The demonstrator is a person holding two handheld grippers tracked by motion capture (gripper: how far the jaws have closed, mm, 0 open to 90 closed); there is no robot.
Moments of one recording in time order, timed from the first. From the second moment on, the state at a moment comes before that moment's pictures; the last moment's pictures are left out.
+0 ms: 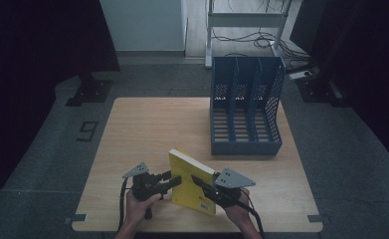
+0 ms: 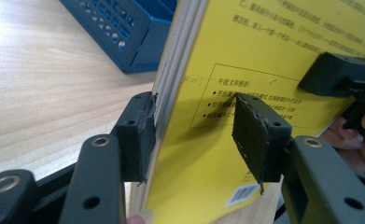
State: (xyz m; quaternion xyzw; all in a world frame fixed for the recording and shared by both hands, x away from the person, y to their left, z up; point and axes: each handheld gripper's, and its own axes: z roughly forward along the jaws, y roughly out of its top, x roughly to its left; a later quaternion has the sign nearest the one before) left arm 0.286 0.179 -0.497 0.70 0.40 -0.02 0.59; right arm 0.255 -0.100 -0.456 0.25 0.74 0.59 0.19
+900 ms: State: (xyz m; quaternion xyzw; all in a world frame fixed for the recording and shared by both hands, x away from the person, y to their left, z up) left arm 0.292 0.183 -0.503 0.70 0.41 -0.03 0.58; right arm 0.253 -0.100 -0.458 0.27 0.73 0.58 0.25
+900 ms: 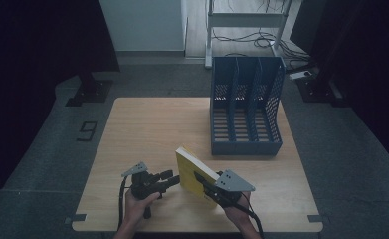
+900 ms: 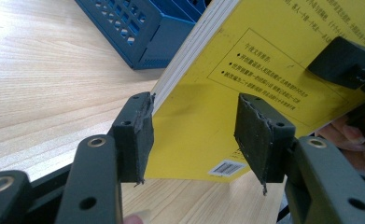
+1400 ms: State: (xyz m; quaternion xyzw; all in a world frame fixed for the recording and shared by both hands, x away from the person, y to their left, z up) left arm 0.294 0.188 -0.505 0.69 0.43 -0.03 0.58; right arm 0.250 -0.107 -0.451 0.29 0.70 0.60 0.25
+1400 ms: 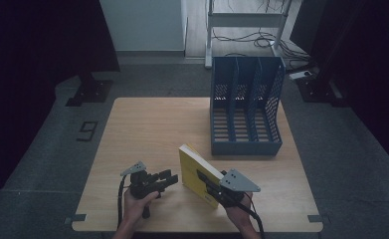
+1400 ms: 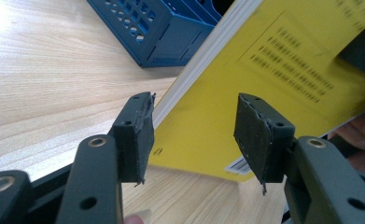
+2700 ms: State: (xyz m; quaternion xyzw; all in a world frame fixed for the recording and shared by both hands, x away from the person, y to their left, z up) left arm 0.297 0.215 -0.508 0.69 0.47 0.00 0.55; right arm 0.266 -0.148 -0.409 0.36 0.64 0.62 0.28
